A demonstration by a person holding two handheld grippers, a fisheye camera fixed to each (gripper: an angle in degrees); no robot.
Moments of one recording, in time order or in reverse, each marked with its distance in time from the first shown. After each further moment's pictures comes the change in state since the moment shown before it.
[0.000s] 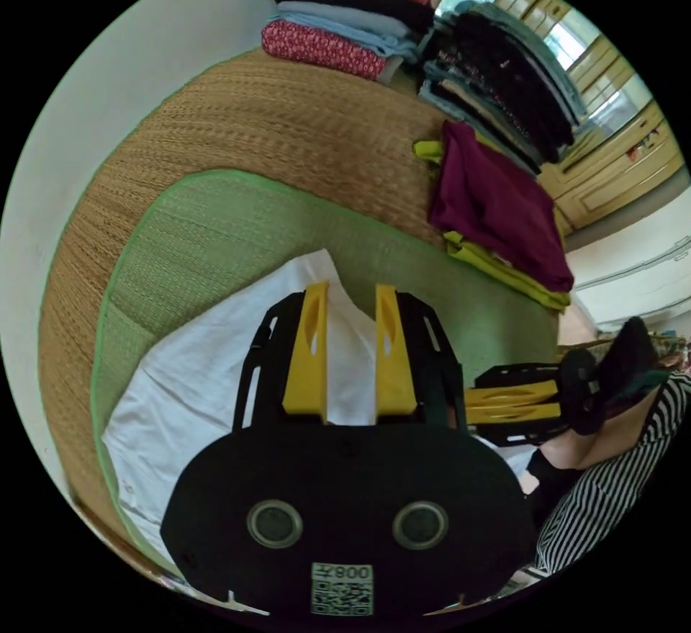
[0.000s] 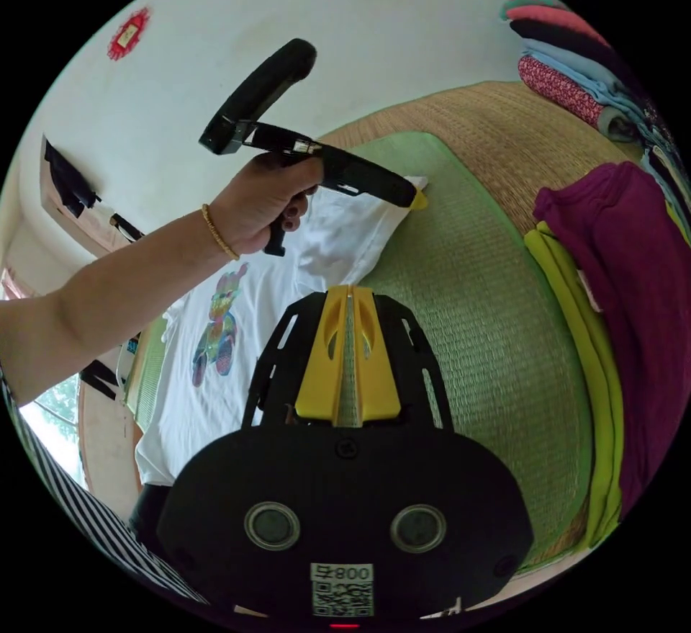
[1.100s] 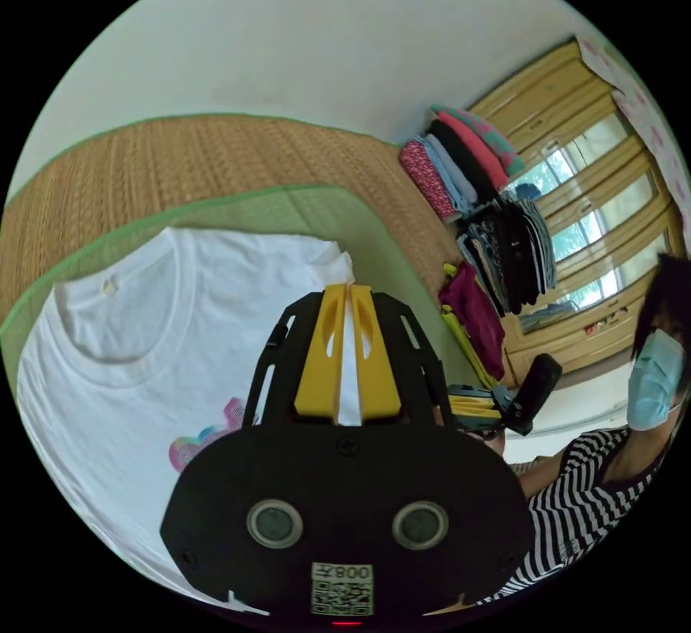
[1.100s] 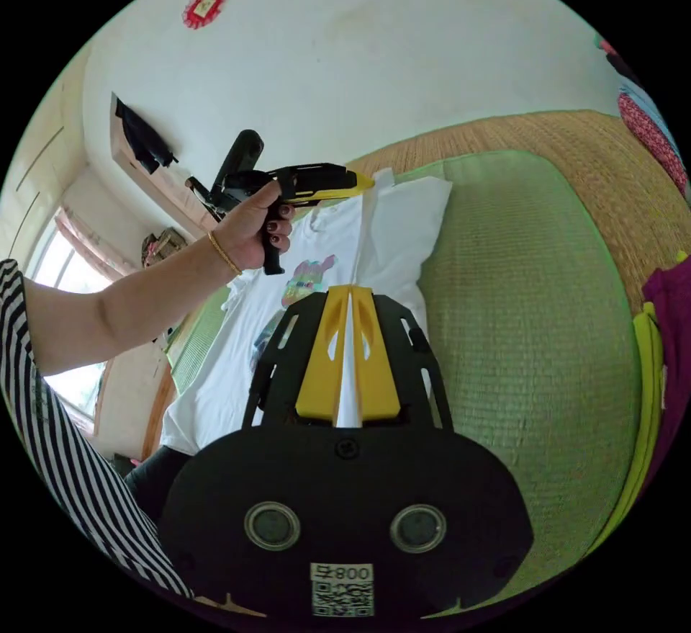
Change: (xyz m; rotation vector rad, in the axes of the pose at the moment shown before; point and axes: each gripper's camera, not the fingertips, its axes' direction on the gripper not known) left arm -0.178 0.259 -0.105 0.438 0.226 -0.593; right arm -0.054 -0.027 0.020 -0.027 -0.263 -0.210
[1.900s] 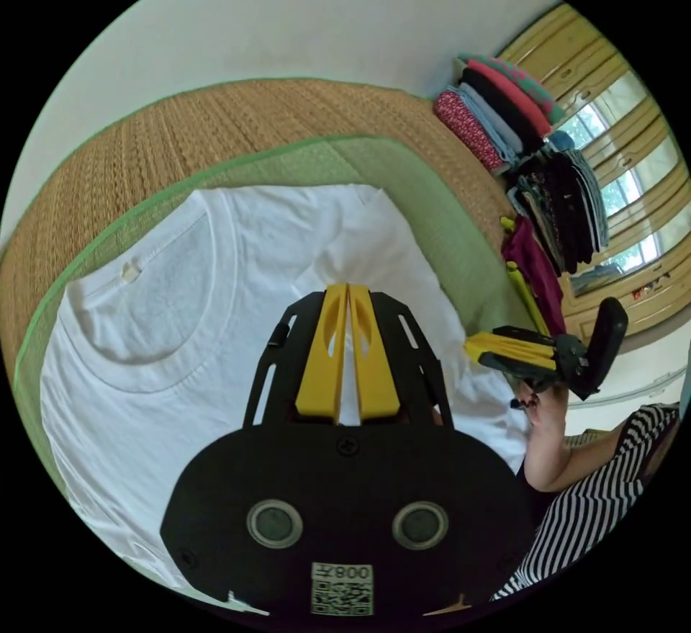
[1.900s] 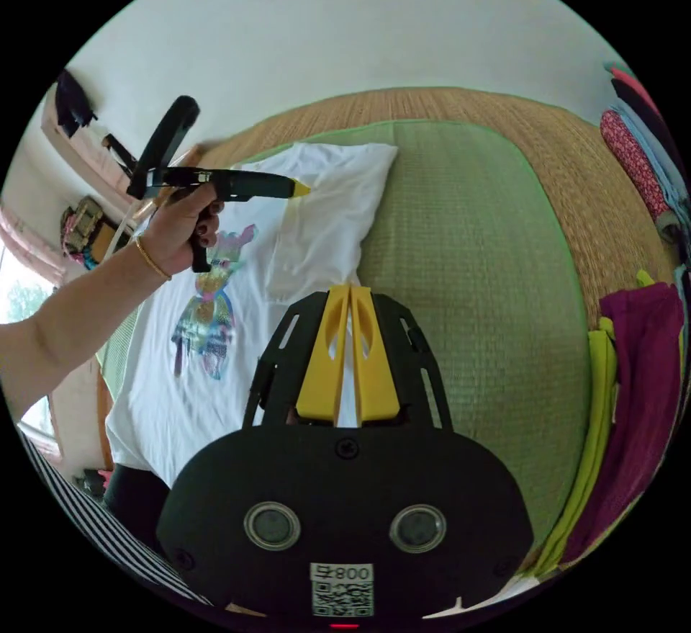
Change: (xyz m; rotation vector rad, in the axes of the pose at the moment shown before) left arm -0.074 0.025 0.034 -0.126 -0.182 0.114; right arm -0.017 -0.052 0.090 -0.201 0.343 0.004
